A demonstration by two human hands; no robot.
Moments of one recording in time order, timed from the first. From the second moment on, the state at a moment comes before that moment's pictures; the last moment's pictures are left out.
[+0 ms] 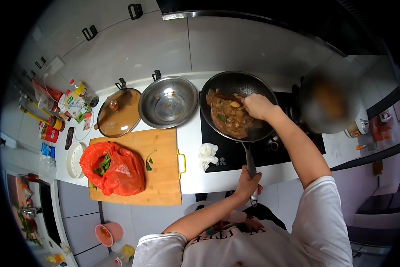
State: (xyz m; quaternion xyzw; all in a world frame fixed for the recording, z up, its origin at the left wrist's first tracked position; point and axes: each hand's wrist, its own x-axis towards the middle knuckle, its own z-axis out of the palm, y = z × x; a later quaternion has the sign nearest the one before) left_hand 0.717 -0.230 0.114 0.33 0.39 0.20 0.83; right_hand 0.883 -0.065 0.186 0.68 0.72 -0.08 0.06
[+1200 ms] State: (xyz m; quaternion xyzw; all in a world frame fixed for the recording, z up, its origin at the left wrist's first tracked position) left_hand 0.717 -0.230 0.113 0.32 0.41 0.19 0.83; right_hand 0.940 -0.138 0.202 0.85 0.44 -0.25 -0.13
